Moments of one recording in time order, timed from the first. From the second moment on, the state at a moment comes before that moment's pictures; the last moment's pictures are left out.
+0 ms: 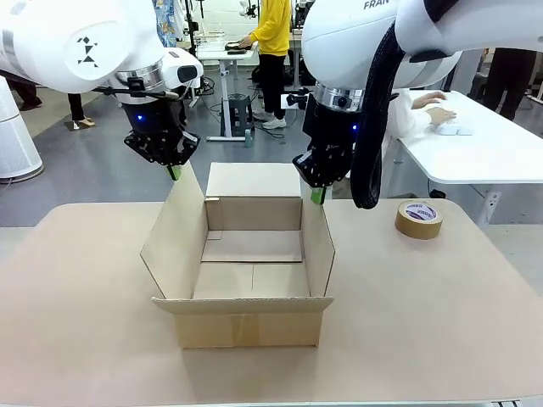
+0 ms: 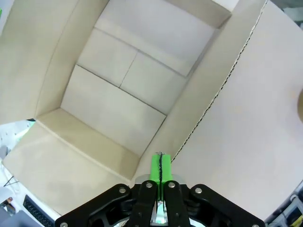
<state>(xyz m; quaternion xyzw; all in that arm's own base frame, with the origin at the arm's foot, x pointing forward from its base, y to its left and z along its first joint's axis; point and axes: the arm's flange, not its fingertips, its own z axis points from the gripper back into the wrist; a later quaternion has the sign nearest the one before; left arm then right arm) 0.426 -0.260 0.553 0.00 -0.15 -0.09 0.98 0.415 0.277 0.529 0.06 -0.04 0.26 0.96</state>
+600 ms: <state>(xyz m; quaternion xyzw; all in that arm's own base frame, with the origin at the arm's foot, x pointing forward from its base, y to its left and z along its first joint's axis) 0.429 -0.263 0.533 -0.01 -0.13 -0.10 0.99 0.415 0.282 0.530 0.06 -0.04 0.27 0.96</state>
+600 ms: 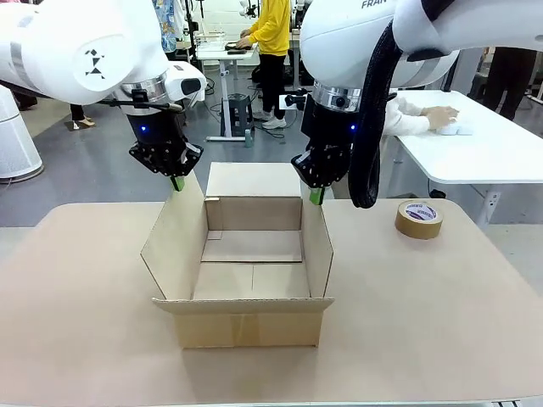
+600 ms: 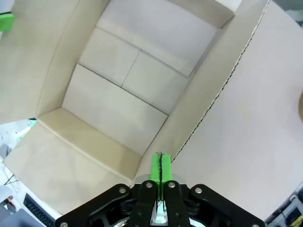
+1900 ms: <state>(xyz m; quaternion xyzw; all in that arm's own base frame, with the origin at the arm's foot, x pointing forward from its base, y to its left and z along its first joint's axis) 0.442 -0.257 0.502 0.00 -0.09 -0.09 0.99 0.382 0.343 0.552 0.07 -0.07 0.33 0.94</state>
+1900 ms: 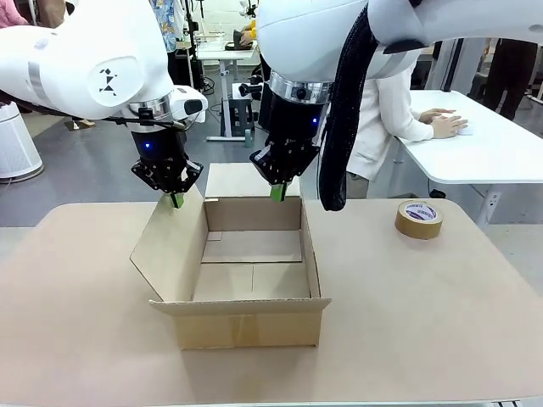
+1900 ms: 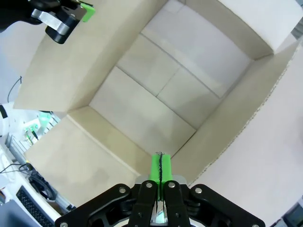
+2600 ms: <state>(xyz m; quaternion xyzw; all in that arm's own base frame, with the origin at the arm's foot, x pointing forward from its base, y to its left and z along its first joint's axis) 0.443 -0.257 0.504 -0.01 -0.09 -0.09 0.99 0.415 0.321 0.495 0.07 -0.01 0.30 0.95</state>
